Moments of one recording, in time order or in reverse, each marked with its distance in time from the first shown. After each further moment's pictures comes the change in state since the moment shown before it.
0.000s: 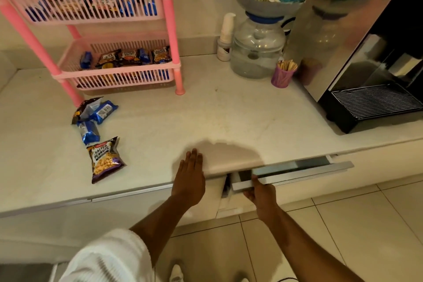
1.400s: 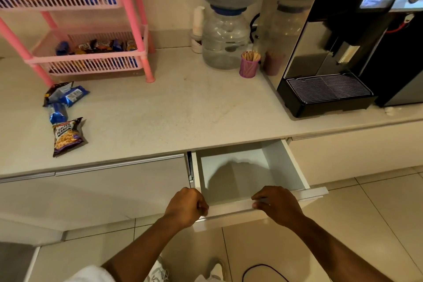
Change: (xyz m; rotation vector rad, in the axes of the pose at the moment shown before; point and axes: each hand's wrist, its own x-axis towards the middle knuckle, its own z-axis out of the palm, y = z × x) left_hand -0.102 0.160 0.042 -0.301 -0.264 -0.073; right_hand 0.000 -0.068 -0.238 -1.546 -0.385 -0.760
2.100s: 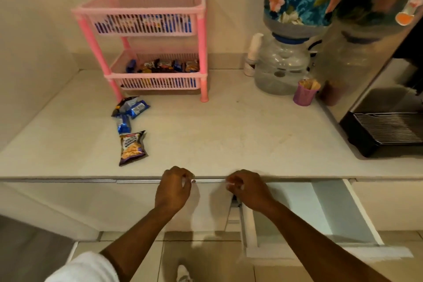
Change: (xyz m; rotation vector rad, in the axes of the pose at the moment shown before) left_hand 0.000 -0.133 -0.141 -0.156 0.588 -0.103; right_hand 0.136 -0.219 0.024 0.304 0.017 -0.211
